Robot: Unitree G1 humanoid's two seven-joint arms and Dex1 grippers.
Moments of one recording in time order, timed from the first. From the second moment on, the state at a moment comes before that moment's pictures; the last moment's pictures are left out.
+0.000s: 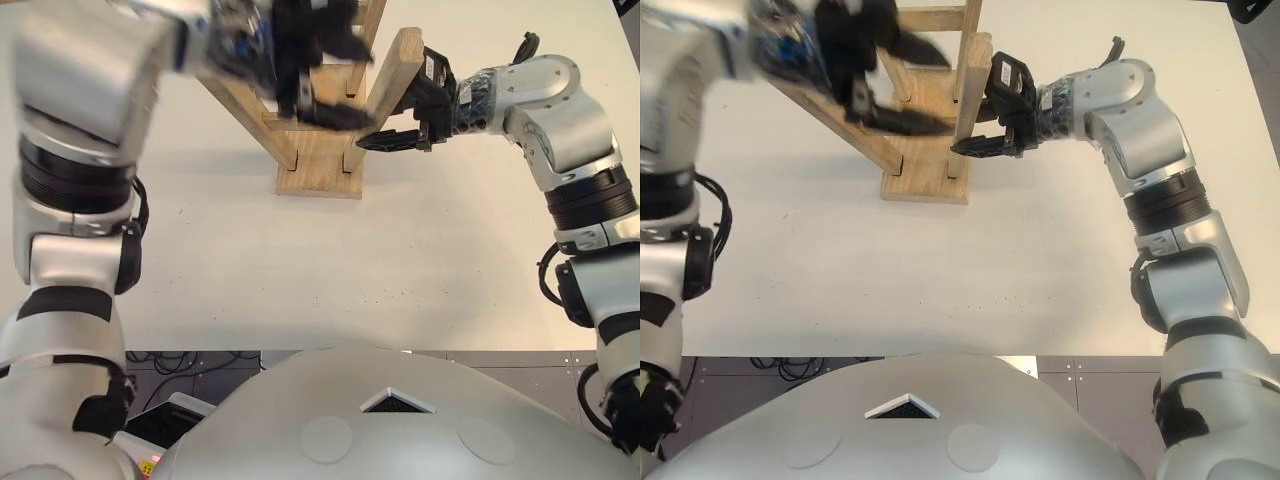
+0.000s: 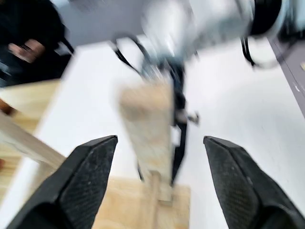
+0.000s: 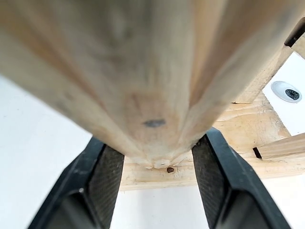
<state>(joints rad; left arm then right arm) -0.95 0.57 -0.18 -0.23 -0.35 1.01 -1.15 -0.65 -0.57 0.44 0.25 0.32 0.35 1.14</state>
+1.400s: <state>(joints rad) -0.02 0.83 -0.10 -0.21 -0.51 0.63 -1.21 -0.35 -0.65 0.18 0.35 0.18 0.14 1.12</state>
